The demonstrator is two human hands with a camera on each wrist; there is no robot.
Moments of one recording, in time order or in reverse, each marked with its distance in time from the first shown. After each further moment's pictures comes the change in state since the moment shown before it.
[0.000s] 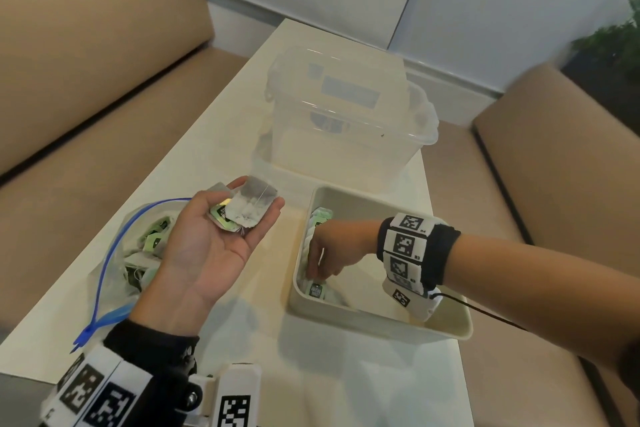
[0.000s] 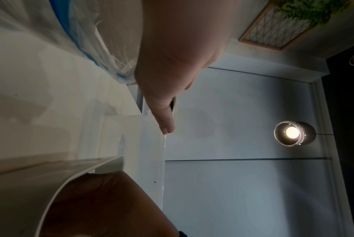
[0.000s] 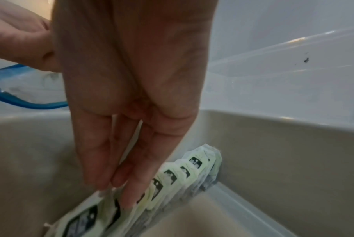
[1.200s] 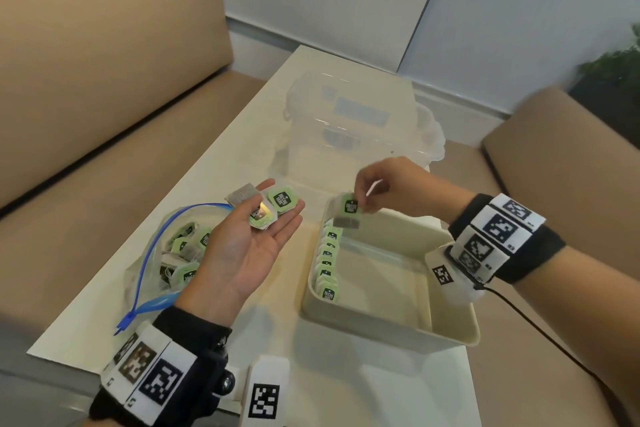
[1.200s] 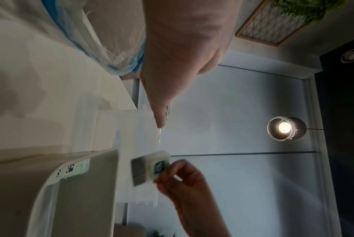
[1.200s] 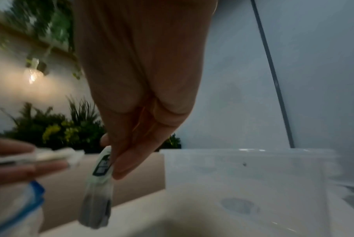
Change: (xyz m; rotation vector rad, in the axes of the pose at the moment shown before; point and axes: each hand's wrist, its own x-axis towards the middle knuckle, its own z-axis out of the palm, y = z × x) left_hand -0.003 -0.006 0.004 0.098 -0.020 0.015; right_hand -0.086 -0.002 -0.061 0.168 0.649 -0.128
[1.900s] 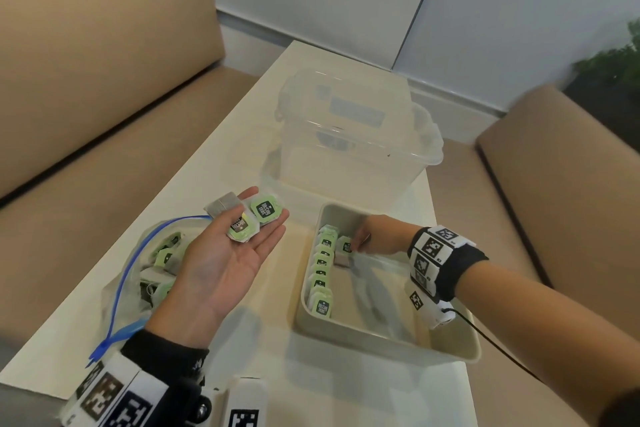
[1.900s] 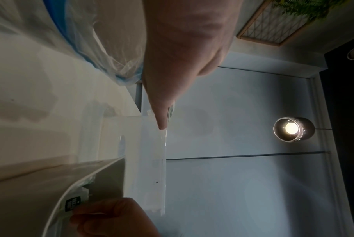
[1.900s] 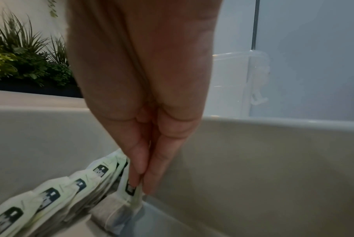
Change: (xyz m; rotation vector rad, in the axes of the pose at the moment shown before) left_hand 0.012 0.004 -0.011 -0.014 0.011 -0.012; right_hand 0.035 0.090 0.070 -0.341 -0.341 0.310
